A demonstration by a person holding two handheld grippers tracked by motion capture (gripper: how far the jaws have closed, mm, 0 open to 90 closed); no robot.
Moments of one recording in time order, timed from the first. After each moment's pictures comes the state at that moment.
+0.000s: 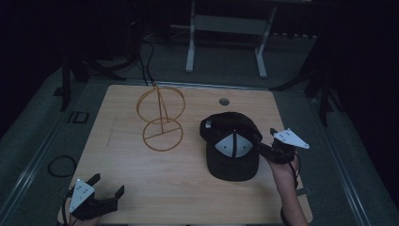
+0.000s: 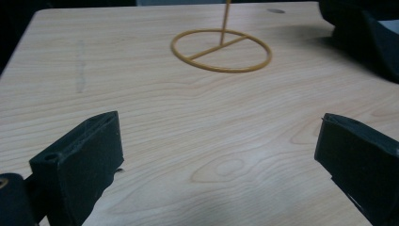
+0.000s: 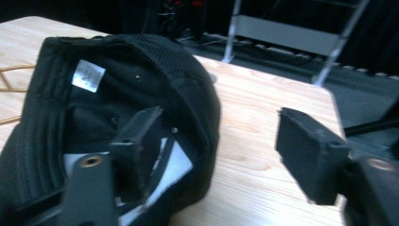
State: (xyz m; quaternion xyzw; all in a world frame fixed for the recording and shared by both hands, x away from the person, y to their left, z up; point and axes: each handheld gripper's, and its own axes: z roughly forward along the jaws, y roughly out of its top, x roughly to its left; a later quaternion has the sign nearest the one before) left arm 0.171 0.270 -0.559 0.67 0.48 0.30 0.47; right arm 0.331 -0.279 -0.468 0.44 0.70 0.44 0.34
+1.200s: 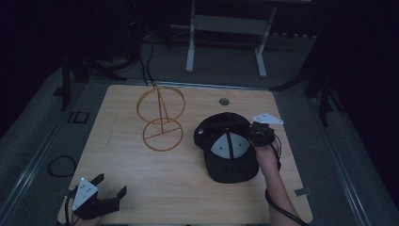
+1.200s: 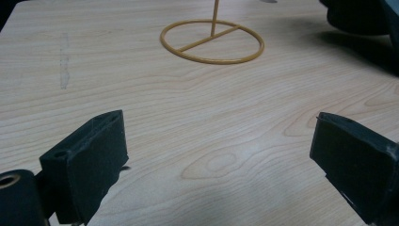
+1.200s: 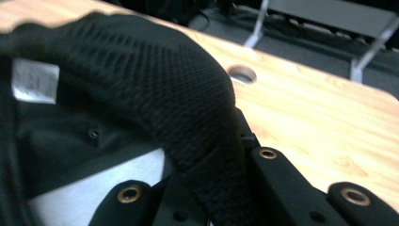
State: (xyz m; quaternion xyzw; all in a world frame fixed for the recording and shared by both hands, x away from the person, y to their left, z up) left arm 0.174 0.267 -0.561 0.69 0.48 0.28 0.47; right arm 0.385 -0.231 -0.462 0.42 0.75 0.41 0.29
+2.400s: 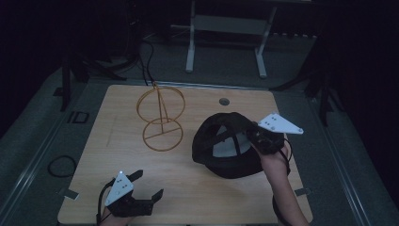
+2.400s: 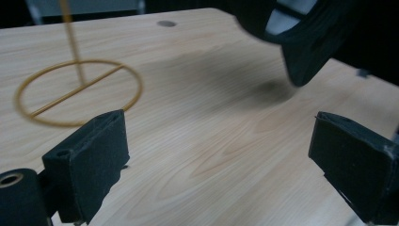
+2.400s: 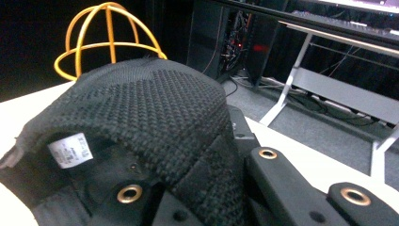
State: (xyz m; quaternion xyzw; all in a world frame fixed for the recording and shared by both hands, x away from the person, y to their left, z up) left arm 0.180 0.169 -0.502 0.73 0.38 0.20 0.52; right arm 0.306 -0.210 -0.376 0.31 0.74 0.51 0.31
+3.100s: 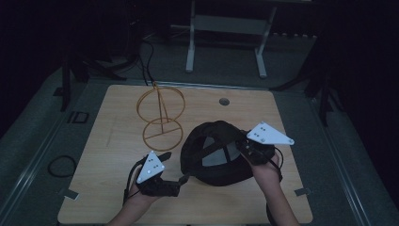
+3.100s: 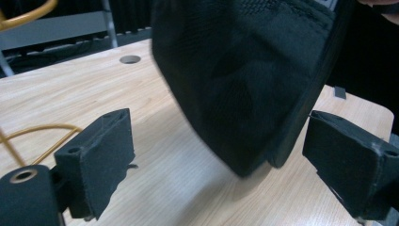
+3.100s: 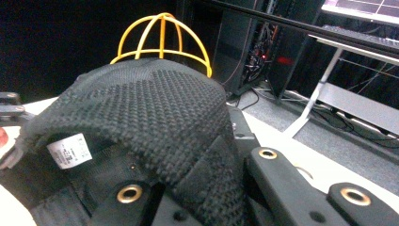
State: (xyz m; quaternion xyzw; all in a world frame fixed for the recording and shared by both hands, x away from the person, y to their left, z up) left arm 0.228 0.107 -0.471 0.76 0.32 0.20 0.53; right arm 0.282 -0.185 -0.379 0.27 0.75 0.53 0.30
